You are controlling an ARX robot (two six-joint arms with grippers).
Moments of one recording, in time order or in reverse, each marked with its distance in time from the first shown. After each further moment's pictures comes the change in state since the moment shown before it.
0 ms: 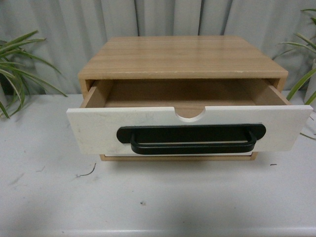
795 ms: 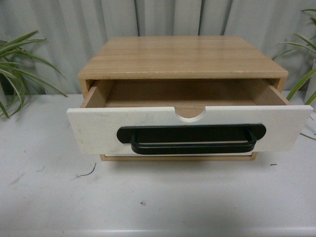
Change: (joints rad) left arm 0.000 0.000 0.000 0.000 0.000 0.000; right arm 0.000 0.000 0.000 0.000 0.000 0.001
